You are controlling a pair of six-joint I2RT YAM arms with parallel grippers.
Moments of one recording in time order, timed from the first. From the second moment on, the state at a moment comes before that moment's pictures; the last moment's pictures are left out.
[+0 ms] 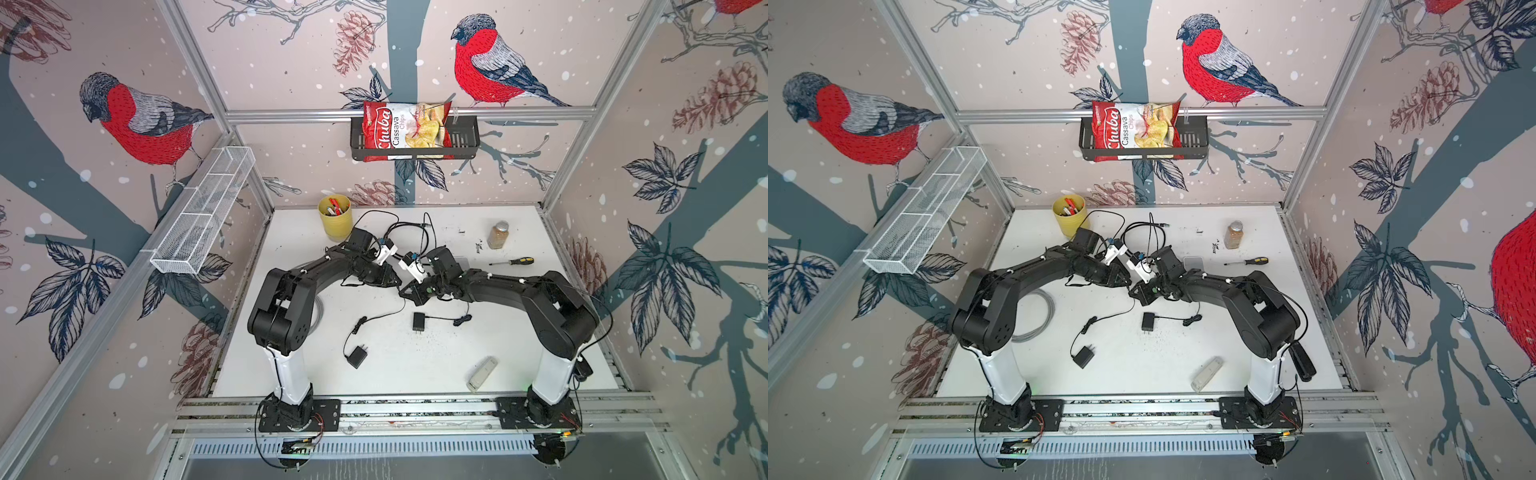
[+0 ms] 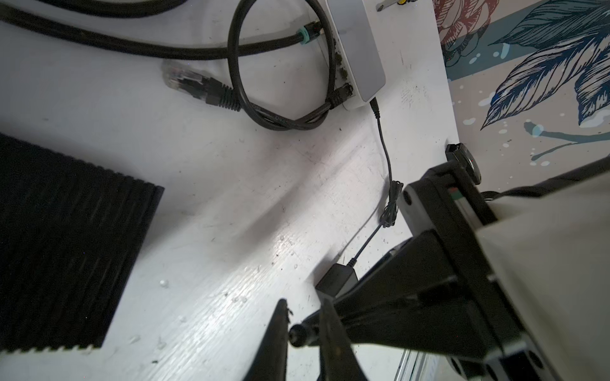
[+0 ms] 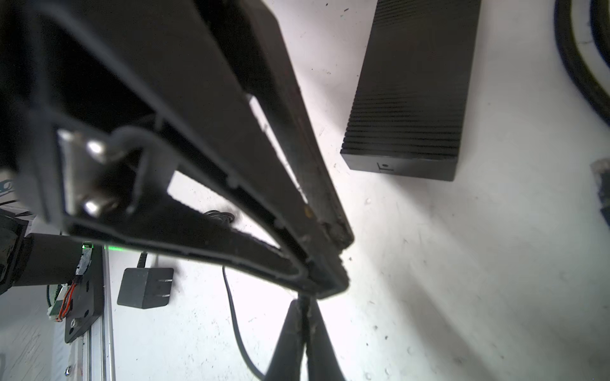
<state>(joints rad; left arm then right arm) -0.37 1.85 1.21 -0.47 0.78 -0.10 0.71 1.85 1.05 -0.01 -0.57 0.08</state>
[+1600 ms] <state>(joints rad) -0.38 1.79 1.09 -0.33 0.79 -0.26 0.74 1.80 0.92 0.21 -0.48 0.18</state>
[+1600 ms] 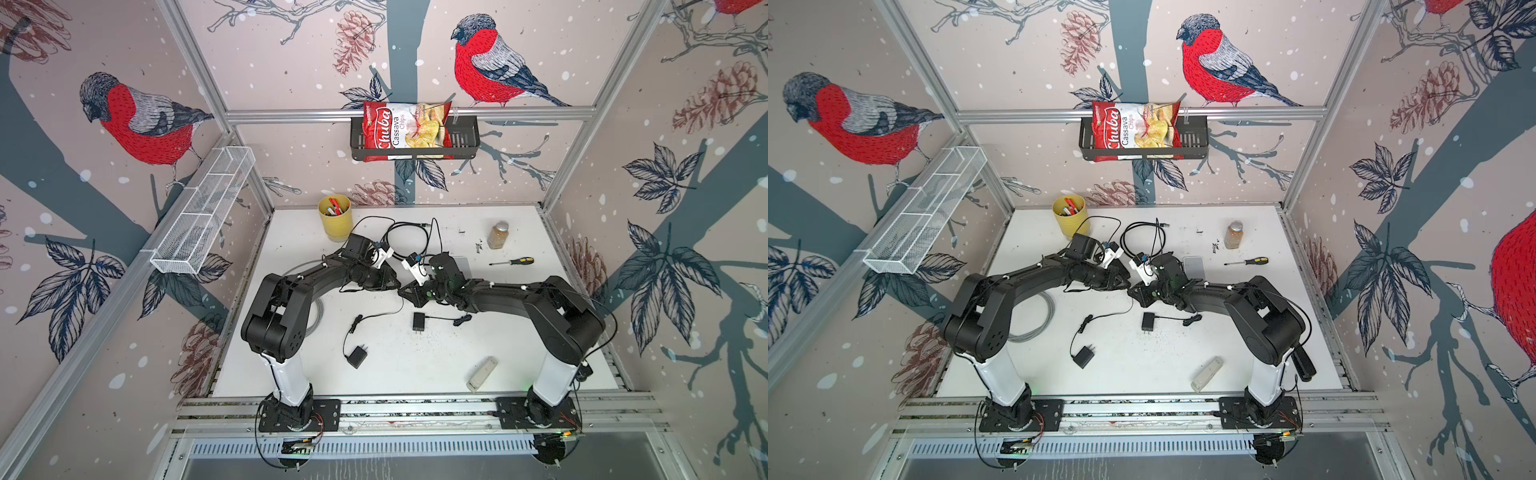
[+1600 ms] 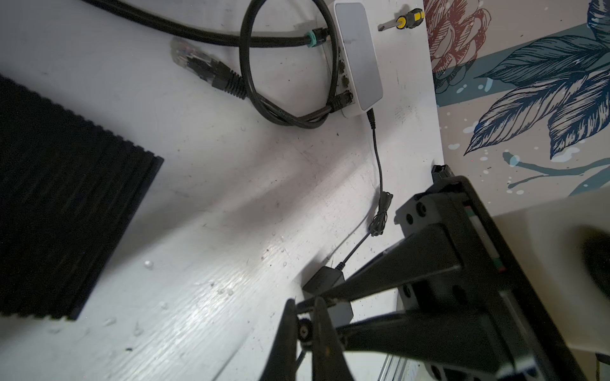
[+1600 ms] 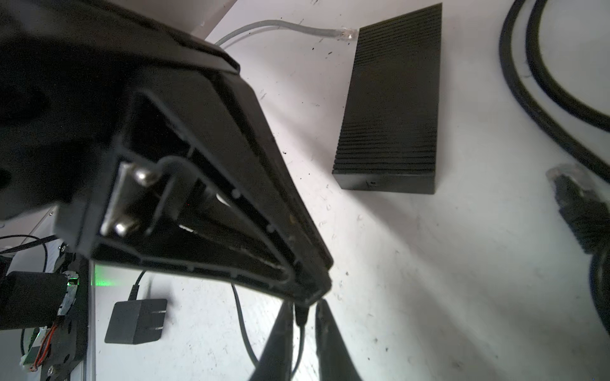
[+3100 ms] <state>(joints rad) -0.36 1.77 1.03 -0.21 0.82 -0.39 0.75 1.78 0.84 0.35 -0.45 0.24</state>
